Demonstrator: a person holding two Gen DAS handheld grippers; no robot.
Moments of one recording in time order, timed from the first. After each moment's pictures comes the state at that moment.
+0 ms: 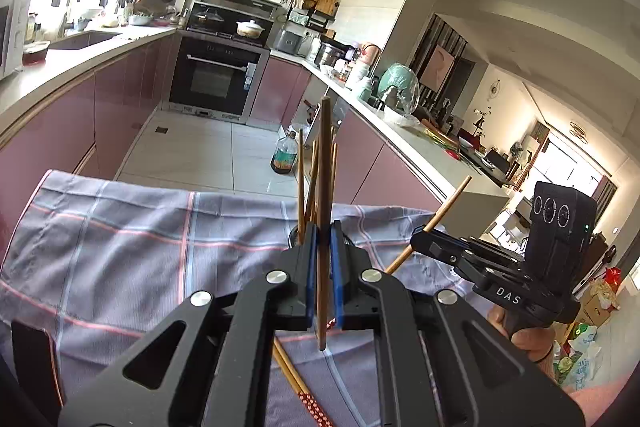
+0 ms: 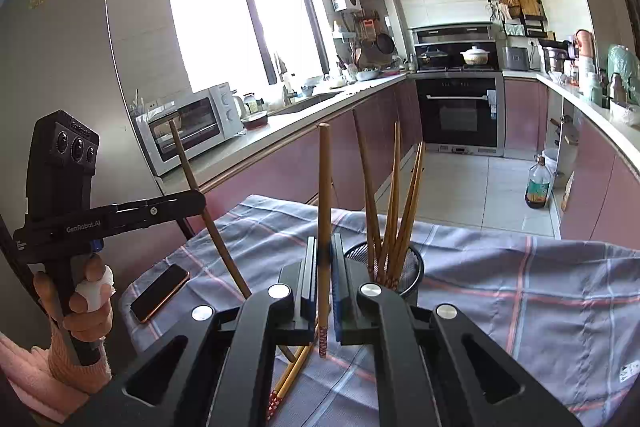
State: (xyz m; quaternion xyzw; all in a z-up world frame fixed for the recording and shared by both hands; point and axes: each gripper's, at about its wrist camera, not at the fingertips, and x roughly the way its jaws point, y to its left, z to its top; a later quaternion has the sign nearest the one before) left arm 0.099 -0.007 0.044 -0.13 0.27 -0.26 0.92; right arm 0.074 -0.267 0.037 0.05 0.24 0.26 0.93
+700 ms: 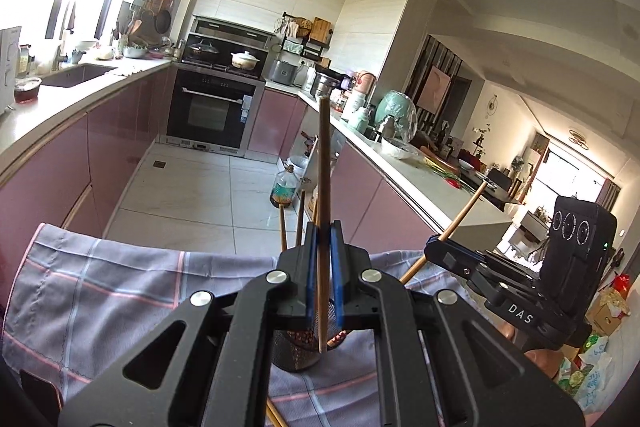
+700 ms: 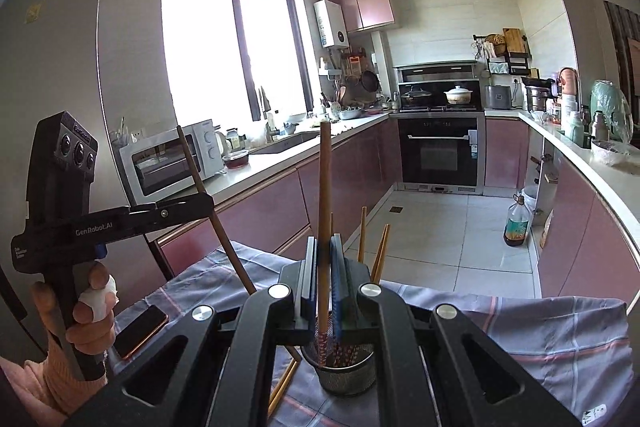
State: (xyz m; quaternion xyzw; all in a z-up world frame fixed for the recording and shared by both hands) left arm 0.133 -0.035 0.099 -0.12 0.21 -0.25 0.94; right arm 0.091 -0.282 0.083 0.05 0.18 0.23 0.96
